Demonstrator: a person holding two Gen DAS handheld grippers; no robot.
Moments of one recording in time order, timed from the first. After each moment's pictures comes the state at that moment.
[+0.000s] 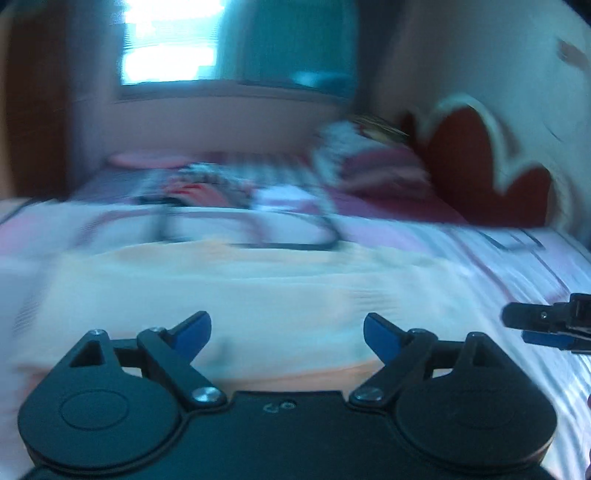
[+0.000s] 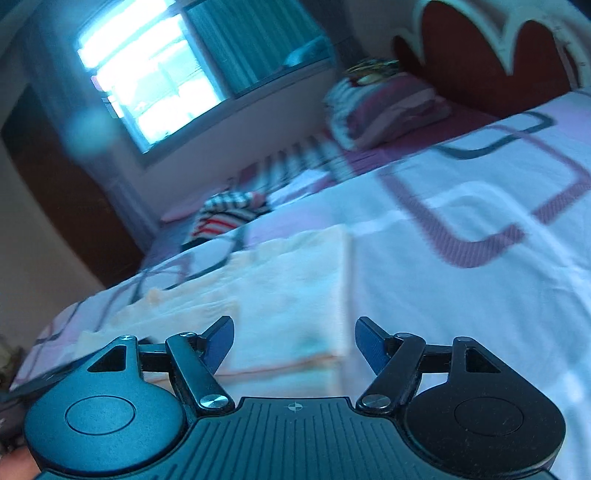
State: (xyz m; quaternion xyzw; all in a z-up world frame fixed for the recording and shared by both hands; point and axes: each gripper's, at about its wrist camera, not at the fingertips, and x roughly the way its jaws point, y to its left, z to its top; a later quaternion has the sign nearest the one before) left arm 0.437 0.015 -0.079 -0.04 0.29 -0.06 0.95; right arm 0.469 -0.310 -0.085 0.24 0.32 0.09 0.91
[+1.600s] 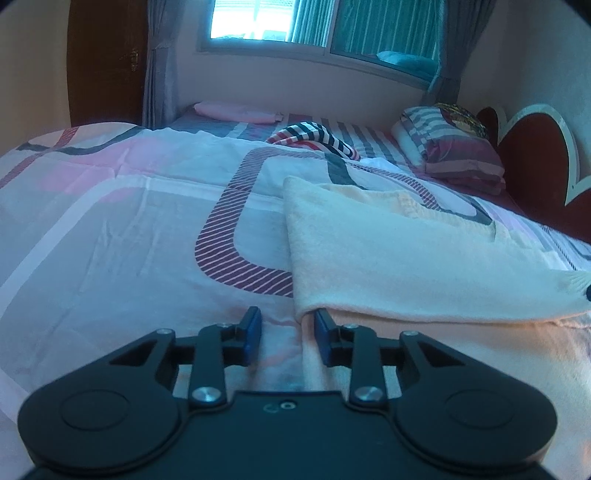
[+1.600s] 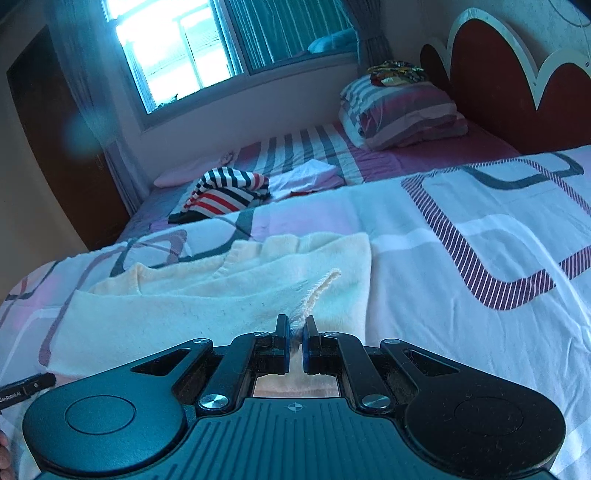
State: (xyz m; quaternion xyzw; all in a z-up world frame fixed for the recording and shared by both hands) left arm 0.435 0.144 -0.110 -0.07 0.36 0.02 0.93; right arm 0.508 -0.285 -0.090 0.15 0.35 0.07 0.92
